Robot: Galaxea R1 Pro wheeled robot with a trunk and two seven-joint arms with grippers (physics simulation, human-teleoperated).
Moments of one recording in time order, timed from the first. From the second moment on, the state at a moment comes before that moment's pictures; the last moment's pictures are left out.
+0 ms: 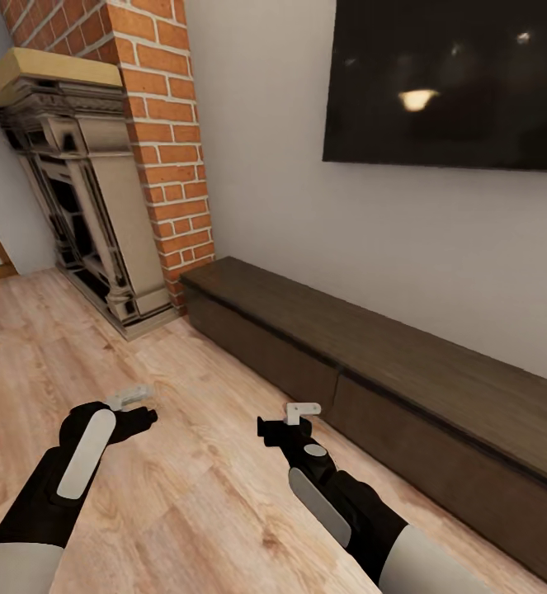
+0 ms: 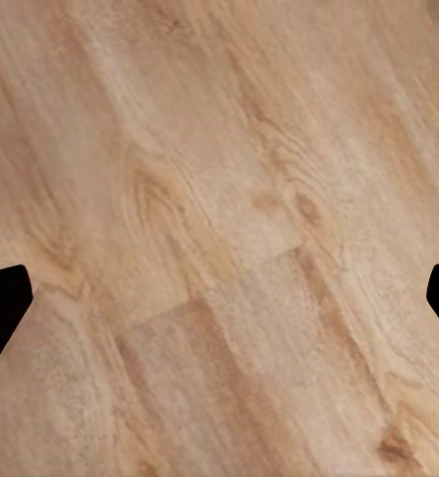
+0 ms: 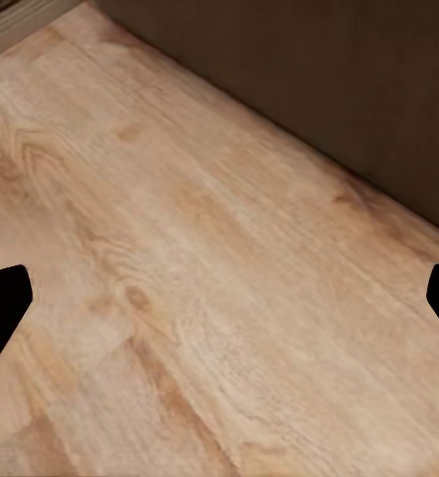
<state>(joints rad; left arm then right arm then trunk) -0.52 0.15 0.01 -1.35 0.73 0.97 0.65 -0.62 0.07 0.77 -1.00 -0.70 0.22 -0.47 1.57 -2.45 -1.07</state>
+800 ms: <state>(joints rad) -0.52 0.16 0.01 -1.35 0.73 0.97 0.65 -0.62 0.07 0.77 -1.00 -0.66 0.22 -0.47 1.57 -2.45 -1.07</state>
